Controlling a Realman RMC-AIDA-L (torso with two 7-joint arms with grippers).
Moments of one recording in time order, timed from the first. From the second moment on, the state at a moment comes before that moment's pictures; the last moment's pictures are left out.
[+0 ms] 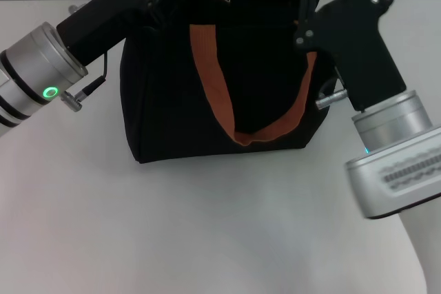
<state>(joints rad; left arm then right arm) -0.71 -2.08 0.40 0.19 1.63 1.66 -1.00 0.35 2.08 0.51 0.77 -2.19 -1.34 -0.63</state>
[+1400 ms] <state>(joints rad) -0.73 -2.08 0.44 0.20 1.65 1.66 -1.00 0.71 2.01 0.81 0.01 -2.91 -1.71 1.86</state>
